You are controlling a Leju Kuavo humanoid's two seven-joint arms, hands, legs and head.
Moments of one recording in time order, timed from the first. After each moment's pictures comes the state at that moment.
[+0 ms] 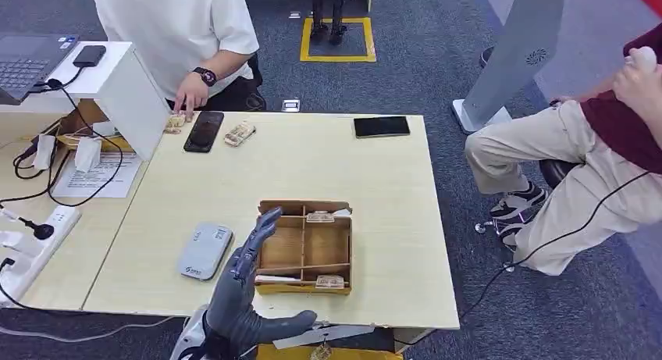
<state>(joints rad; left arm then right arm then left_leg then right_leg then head) -0.04 0.06 -0.74 -1.75 -0.34 0.30 -0.66 -0.09 0.33 -1.44 -0.53 0.63 -0.69 -0.48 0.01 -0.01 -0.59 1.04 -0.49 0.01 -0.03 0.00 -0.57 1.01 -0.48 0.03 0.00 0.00</state>
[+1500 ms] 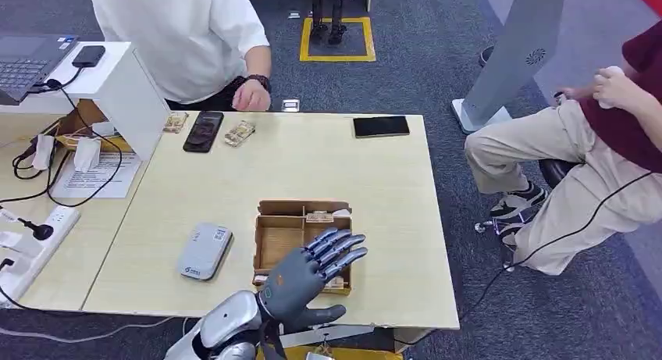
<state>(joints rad) -0.24 0.06 -0.89 -1.45 -0.93 0.29 -0.37 -0.01 0.33 -1.27 -0.67 0.72 -0.69 -0.43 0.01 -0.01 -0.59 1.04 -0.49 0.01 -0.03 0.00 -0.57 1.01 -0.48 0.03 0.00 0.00</state>
